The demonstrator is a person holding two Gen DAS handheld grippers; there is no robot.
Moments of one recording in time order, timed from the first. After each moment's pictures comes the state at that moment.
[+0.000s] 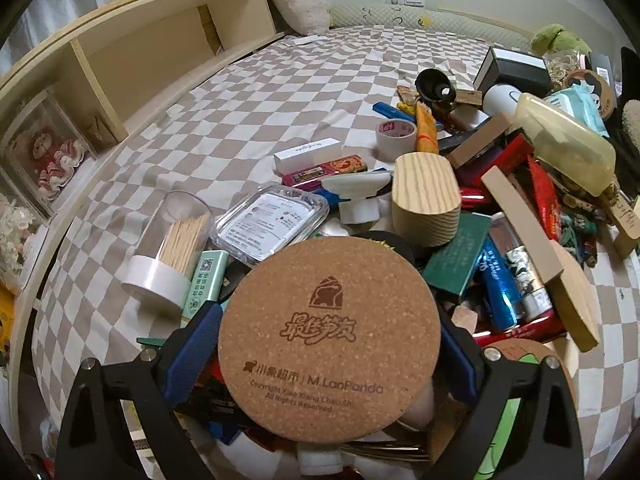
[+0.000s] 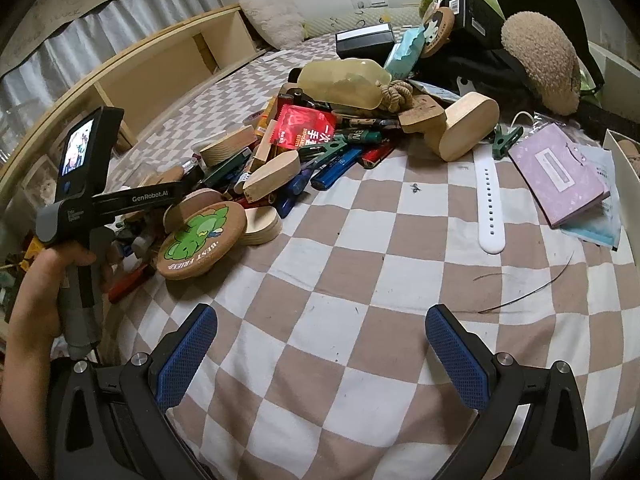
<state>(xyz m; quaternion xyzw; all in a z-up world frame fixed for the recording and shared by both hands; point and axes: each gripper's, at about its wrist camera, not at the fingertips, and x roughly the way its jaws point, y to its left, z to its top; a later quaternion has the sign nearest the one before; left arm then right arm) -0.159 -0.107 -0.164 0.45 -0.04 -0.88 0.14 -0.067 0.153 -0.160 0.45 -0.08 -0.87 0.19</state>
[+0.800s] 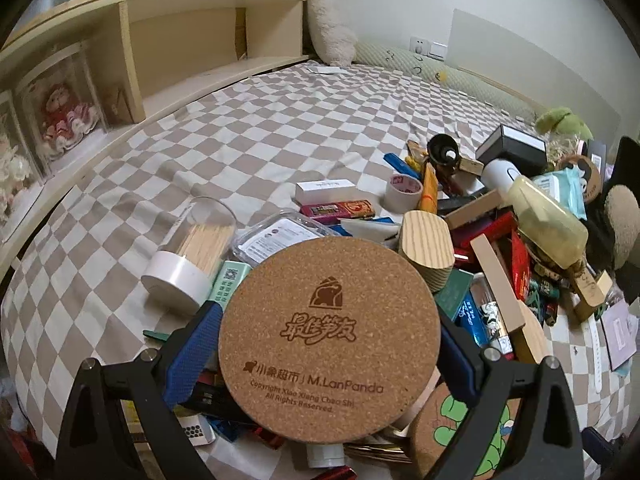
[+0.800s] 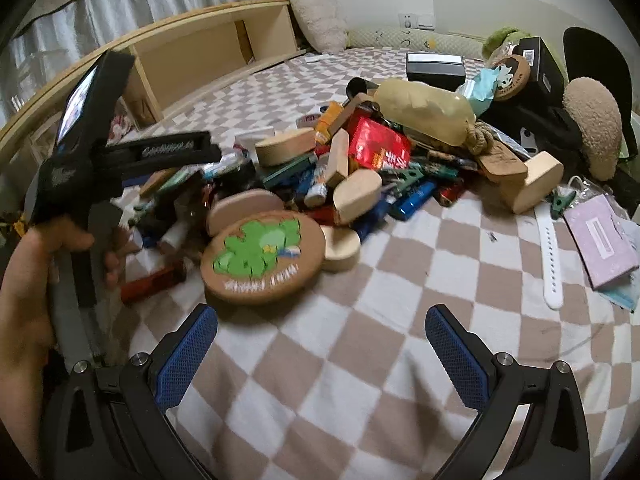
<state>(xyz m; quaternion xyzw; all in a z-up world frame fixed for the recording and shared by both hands) -0.139 -0.138 -0.136 0.39 0.08 -0.91 0.13 -0.073 0.078 -0.149 0.42 -0.02 -0.88 0.21</state>
